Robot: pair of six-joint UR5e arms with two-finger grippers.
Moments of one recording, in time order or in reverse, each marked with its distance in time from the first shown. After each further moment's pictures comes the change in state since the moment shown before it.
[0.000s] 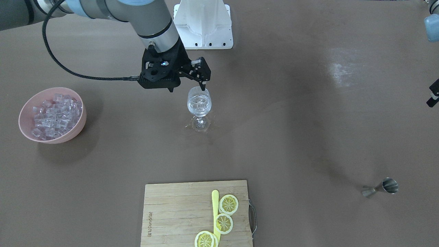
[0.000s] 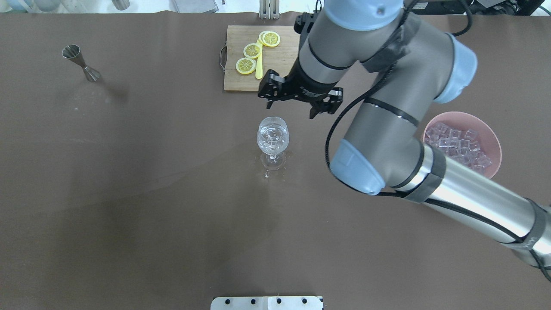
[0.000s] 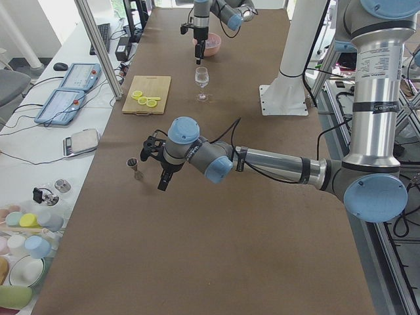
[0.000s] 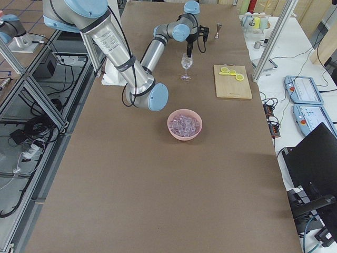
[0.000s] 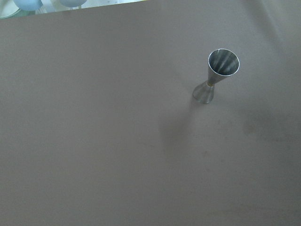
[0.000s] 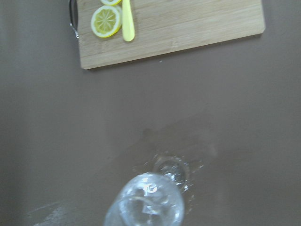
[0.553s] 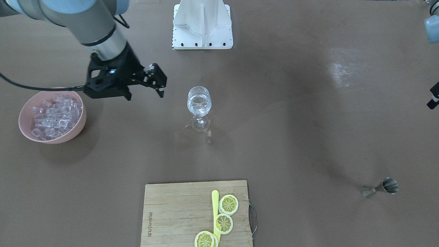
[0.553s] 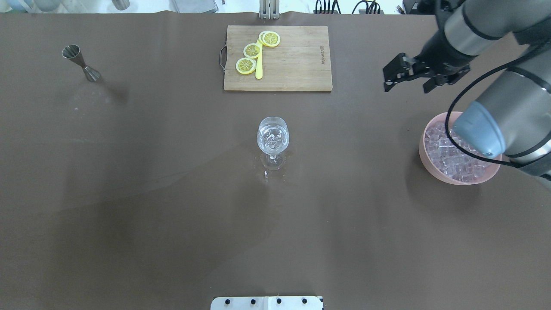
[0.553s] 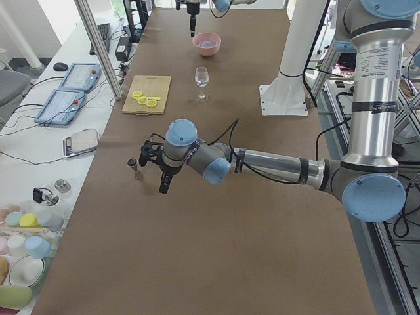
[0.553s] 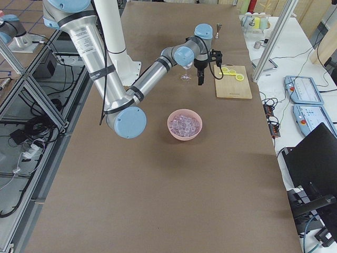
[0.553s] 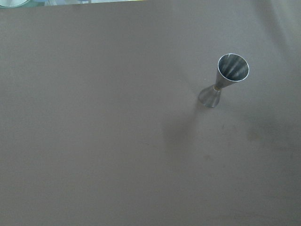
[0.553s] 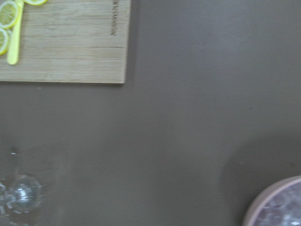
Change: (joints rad) left arm -0.002 0.007 0.013 0.003 -0.001 -0.038; right arm 0.296 -0.353 0.097 -0.003 0.134 -0.521
